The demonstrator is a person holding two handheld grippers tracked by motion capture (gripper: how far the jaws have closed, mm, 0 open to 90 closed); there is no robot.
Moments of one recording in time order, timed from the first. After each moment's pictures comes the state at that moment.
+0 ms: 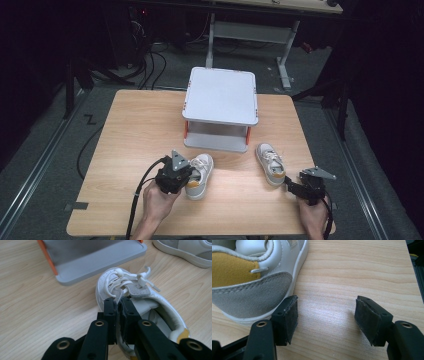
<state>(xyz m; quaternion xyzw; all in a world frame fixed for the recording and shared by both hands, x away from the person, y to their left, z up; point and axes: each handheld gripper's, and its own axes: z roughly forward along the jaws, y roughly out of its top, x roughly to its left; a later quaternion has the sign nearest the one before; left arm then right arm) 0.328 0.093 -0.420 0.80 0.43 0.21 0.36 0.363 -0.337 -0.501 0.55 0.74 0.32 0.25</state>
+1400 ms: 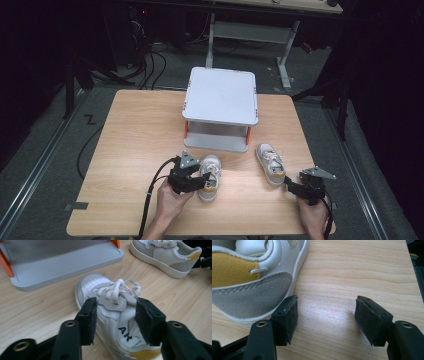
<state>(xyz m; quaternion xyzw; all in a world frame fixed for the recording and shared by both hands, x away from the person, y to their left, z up) 0.342 0.082 -0.439 0.78 0.44 0.13 0.43 0.363 -0.337 -0.501 0.55 0.74 0.32 0.25</state>
